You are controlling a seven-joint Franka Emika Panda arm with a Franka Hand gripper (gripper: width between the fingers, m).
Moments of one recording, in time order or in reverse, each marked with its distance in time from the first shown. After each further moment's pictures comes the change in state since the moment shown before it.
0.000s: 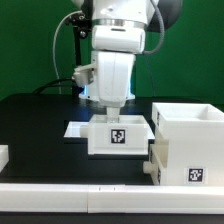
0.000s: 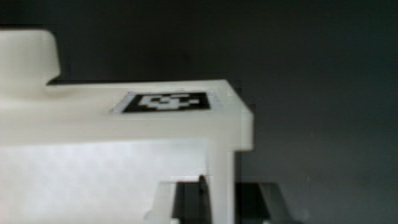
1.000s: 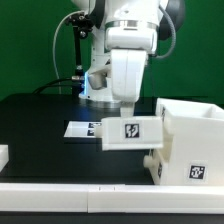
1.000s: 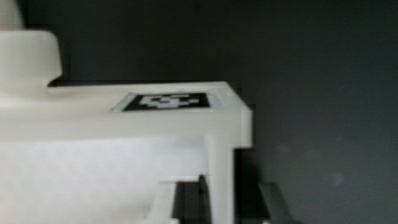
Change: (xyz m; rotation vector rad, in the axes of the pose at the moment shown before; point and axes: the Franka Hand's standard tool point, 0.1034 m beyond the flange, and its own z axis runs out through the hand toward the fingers) arm 0.020 0.004 -0.001 -0.141 0.041 0.046
